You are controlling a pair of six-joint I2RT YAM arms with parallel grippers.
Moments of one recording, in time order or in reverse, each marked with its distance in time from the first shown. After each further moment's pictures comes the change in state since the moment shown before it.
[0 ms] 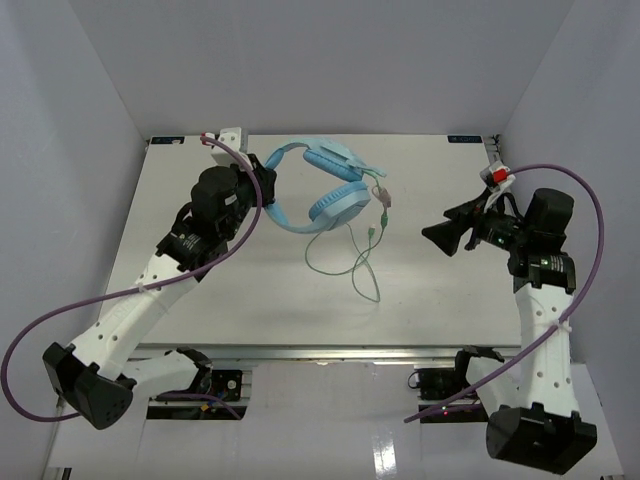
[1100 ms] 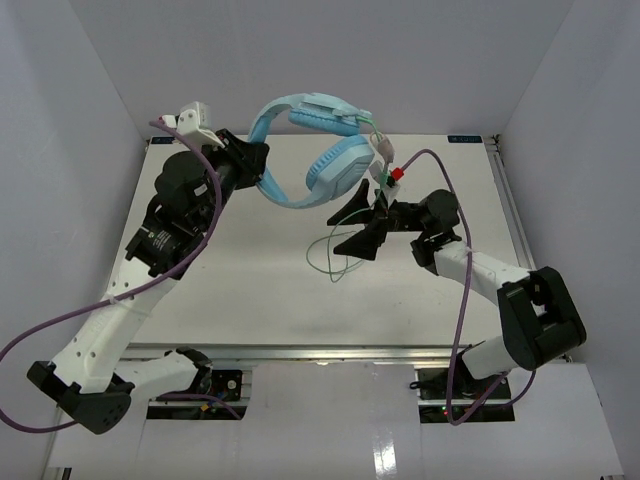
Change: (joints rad) left arm 0.004 -0.042 0.221 -0.133 0.034 -0.203; right arm 0.658 0.595 -0.176 1.616 -0.209 0.827
